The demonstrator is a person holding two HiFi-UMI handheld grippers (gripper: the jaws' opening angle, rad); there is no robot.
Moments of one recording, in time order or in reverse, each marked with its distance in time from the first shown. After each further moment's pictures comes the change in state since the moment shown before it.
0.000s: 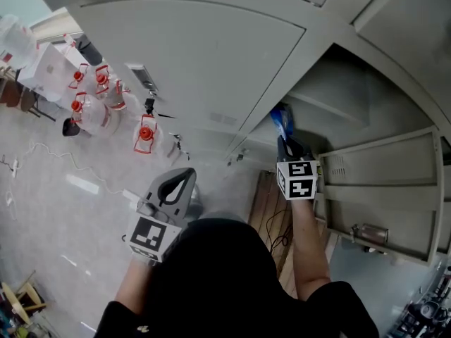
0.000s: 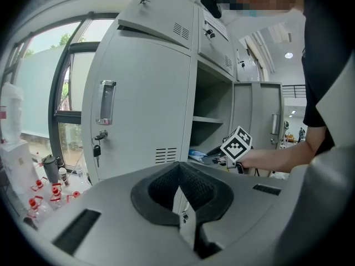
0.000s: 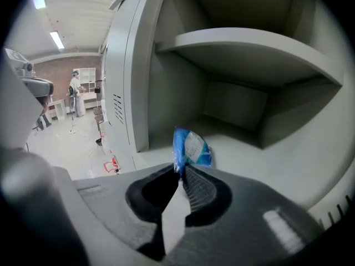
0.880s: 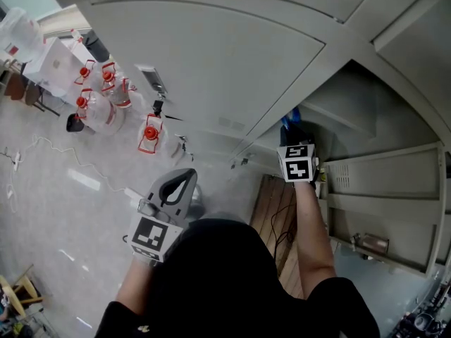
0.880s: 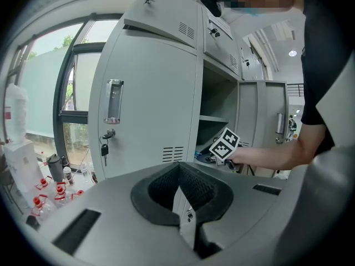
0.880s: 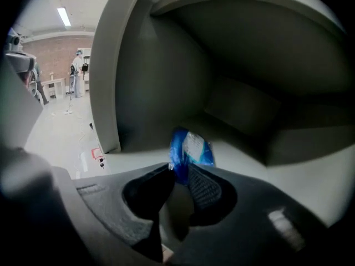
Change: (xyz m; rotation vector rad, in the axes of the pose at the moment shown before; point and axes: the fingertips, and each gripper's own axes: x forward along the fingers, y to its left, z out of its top) left arm -0.001 0.016 -0.006 0.031 0.004 0.025; right arm 0.056 -0.016 0.017 -0.141 0.068 -0.044
